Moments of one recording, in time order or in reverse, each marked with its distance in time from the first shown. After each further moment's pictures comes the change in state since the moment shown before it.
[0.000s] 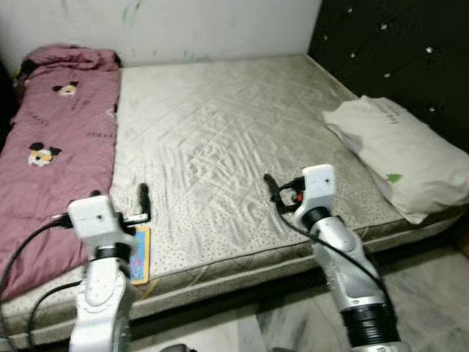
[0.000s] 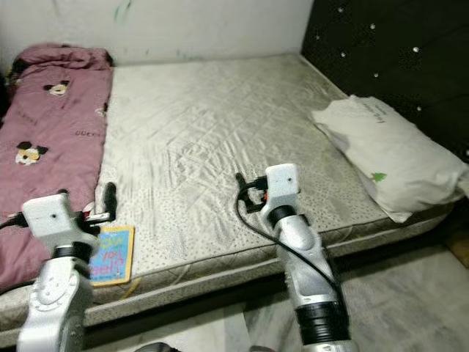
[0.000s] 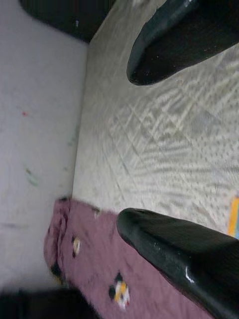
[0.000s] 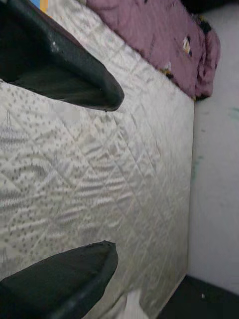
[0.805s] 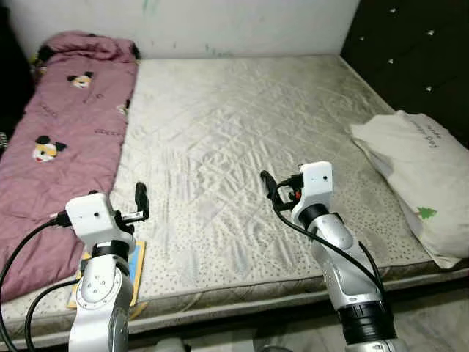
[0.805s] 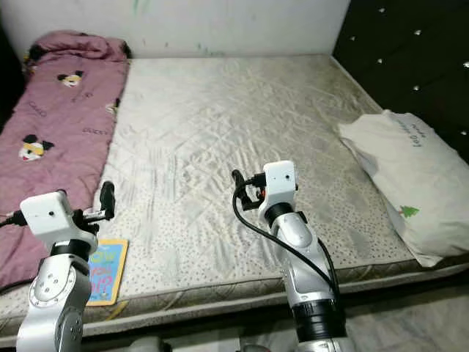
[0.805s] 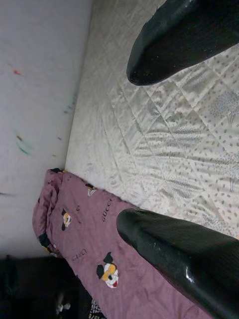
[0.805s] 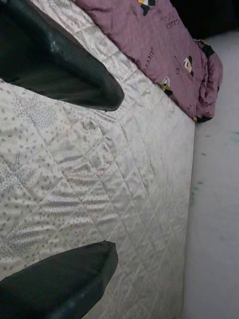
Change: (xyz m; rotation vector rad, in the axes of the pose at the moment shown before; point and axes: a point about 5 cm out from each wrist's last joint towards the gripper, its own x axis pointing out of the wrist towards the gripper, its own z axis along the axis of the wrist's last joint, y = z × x) left arm 0.002 0.006 -0.003 -0.016 0.026 0.047; right arm 0.002 0.005 0.003 0.008 -0.009 0.015
